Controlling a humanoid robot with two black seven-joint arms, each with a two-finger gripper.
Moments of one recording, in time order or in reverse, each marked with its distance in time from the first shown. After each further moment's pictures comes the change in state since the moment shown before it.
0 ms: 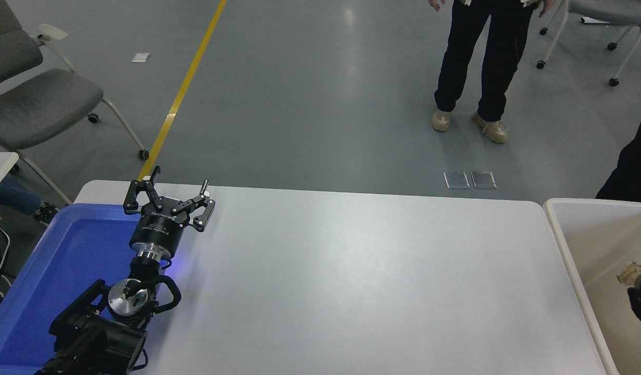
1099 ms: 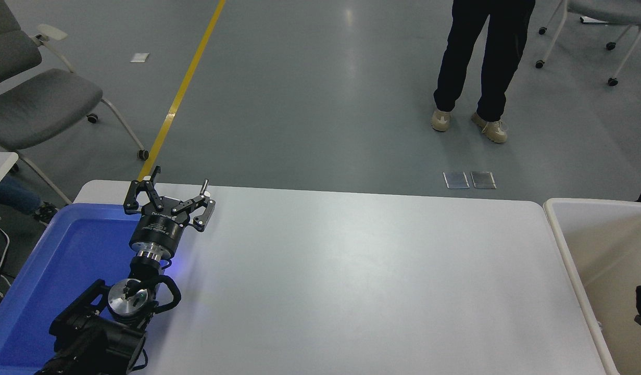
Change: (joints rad) left arm 0.000 0.000 0.001 0.000 0.001 -0.001 0.000; right arm 0.094 -0.045 -0.069 0.044 0.064 0.018 -0.006
